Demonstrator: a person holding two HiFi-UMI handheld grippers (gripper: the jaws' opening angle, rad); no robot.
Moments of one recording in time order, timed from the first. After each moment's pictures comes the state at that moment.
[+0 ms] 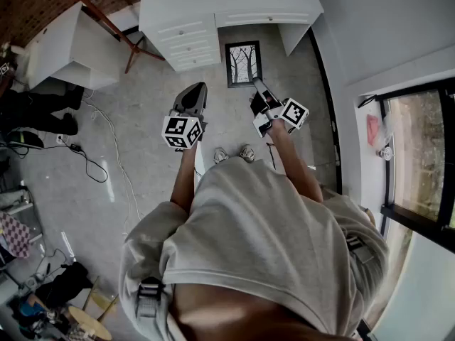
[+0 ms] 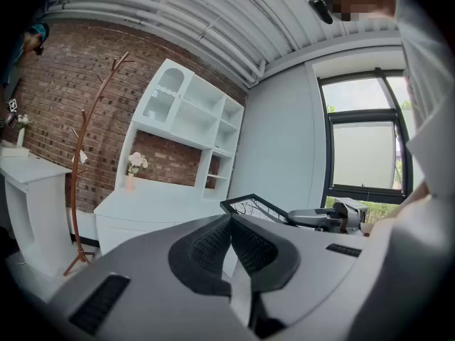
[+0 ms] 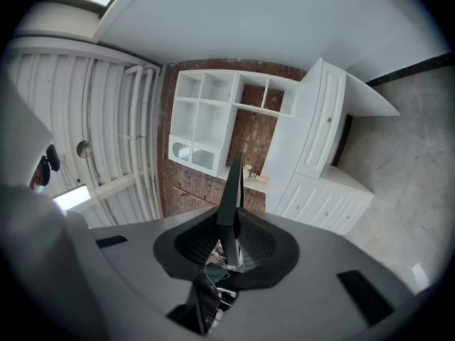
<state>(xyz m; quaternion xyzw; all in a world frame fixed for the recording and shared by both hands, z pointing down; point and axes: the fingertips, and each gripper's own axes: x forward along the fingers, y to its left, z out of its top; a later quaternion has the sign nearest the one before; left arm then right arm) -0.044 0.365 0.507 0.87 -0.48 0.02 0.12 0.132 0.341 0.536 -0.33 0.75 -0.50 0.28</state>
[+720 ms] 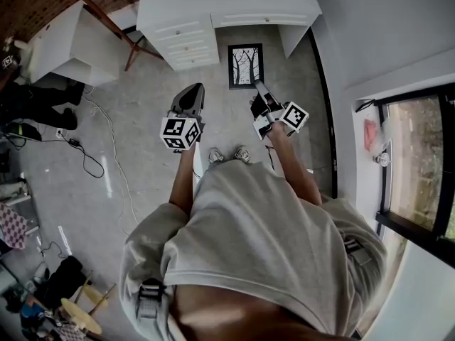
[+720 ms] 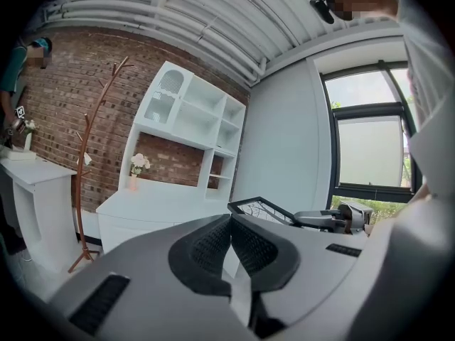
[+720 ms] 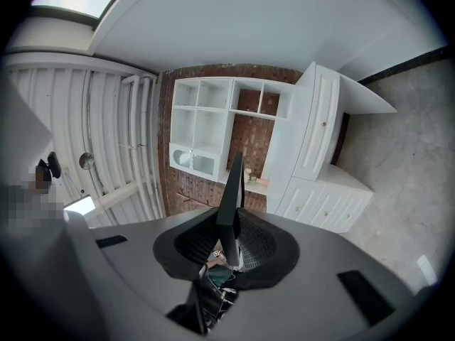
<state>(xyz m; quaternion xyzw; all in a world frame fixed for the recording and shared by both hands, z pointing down) -0.011 0.368 0.506 0.86 -0.50 0.02 0.12 0.178 0.343 0.539 -0.31 0.74 -0.52 0.30</state>
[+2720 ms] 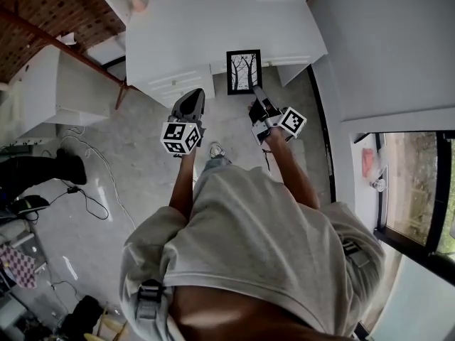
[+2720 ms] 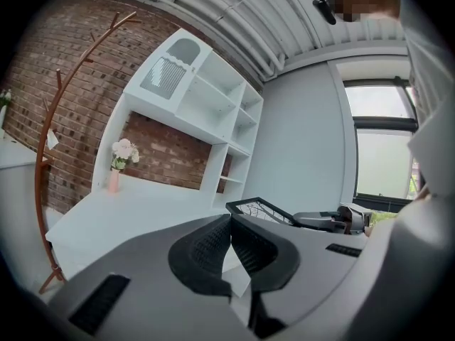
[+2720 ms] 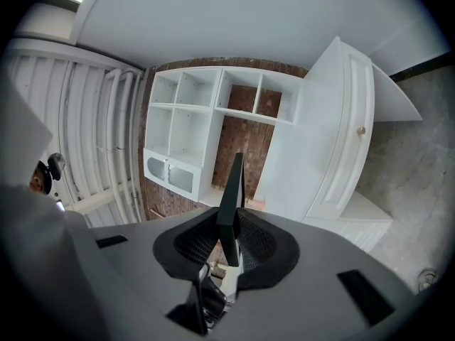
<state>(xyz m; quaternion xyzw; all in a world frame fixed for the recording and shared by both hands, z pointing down) -0.056 0.063 0.524 0.88 -0.46 0.00 0.14 0.131 0.055 0.546 -0.36 0.72 -0.51 0.30</state>
